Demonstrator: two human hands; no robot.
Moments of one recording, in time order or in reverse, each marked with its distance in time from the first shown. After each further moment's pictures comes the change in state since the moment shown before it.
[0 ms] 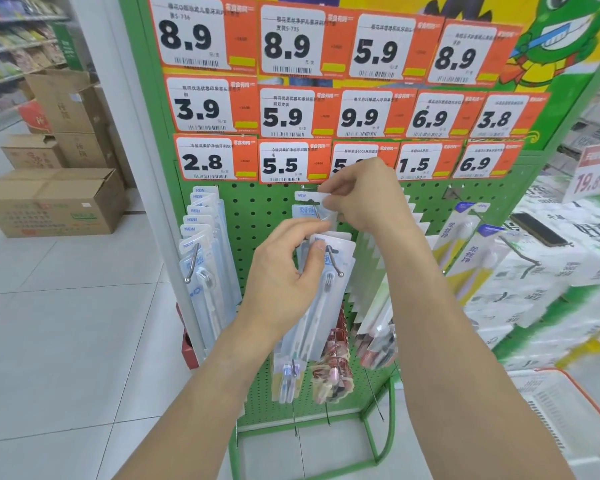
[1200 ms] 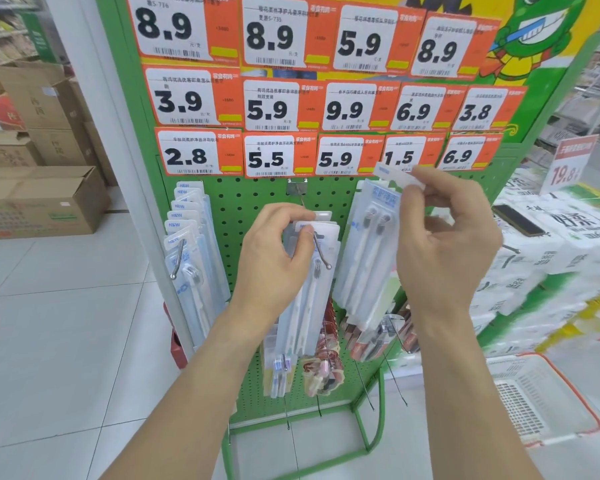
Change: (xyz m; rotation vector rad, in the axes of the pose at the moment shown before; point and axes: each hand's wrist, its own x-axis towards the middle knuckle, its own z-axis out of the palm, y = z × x) left_hand 0.011 -0.005 0.006 0.070 0.050 0.011; right_hand -0.100 0.023 -0.018 0.394 0.849 -0.242
